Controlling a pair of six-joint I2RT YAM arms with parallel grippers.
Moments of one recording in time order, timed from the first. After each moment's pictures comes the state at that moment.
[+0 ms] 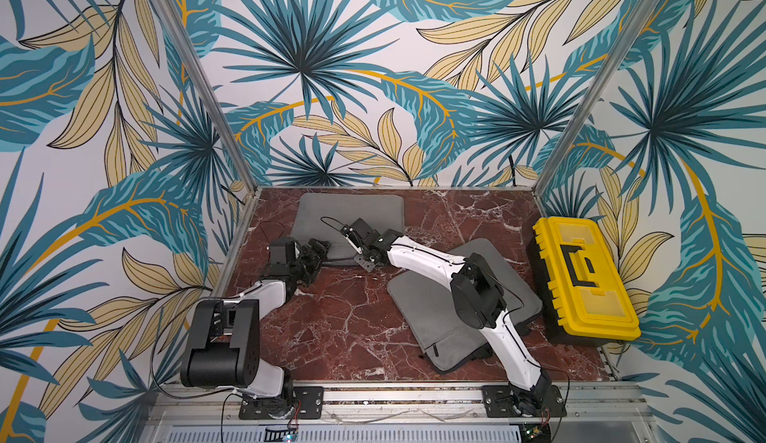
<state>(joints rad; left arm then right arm) 0.03 1.48 0.62 0.24 0.44 -1.11 0.84 2.36 2.02 -0.70 0.35 -0.11</state>
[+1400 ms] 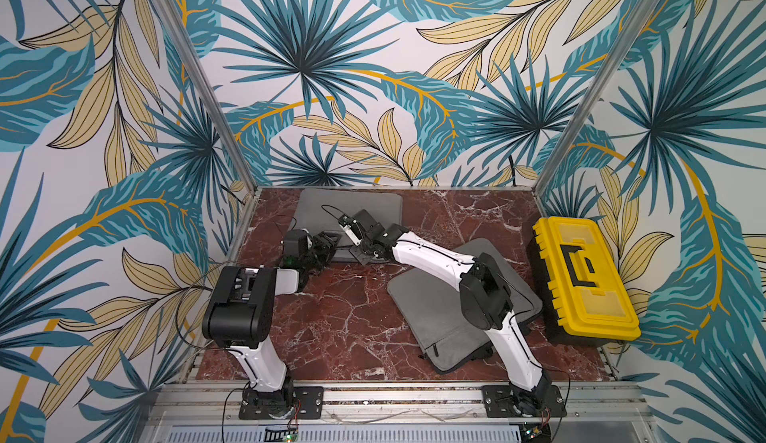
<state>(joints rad) -0.04 1.76 0.72 0.54 0.45 -1.24 0.83 2.30 2.00 -0.62 0.21 -0.06</state>
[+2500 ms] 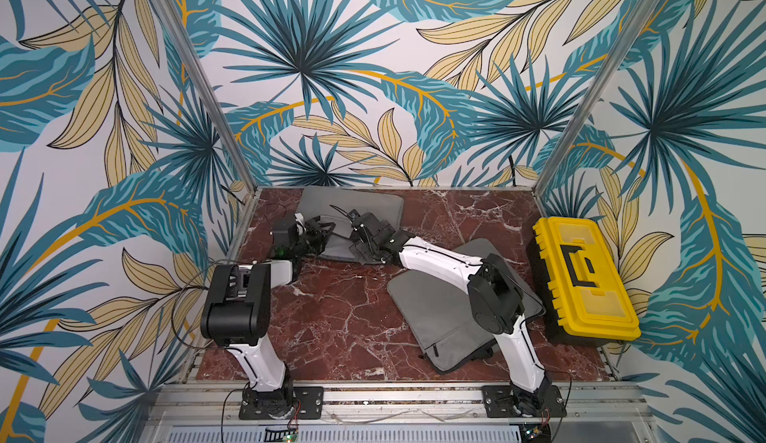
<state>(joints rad) 0.03 1.75 0.82 0.61 0.61 -1.34 0.83 2.21 1.84 -0.43 0.45 -0.06</state>
